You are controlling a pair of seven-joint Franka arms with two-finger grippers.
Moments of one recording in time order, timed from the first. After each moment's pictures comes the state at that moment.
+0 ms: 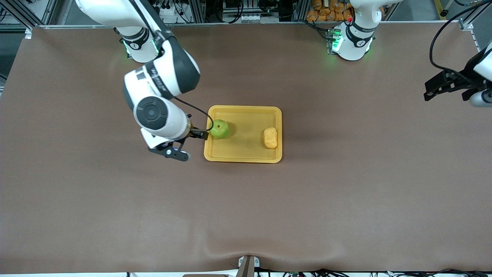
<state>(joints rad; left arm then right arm) 0.16 0.00 -0.23 -1.48 0.08 1.48 -0.01 0.53 0.49 -0.09 -1.37 0.14 1.64 0.74</state>
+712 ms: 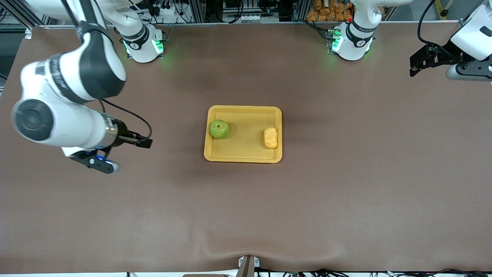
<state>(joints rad) -0.07 -0.10 -0.07 -1.57 0.07 1.43 -0.02 0.30 0.44 -0.09 -1.21 0.14 1.42 0.58</state>
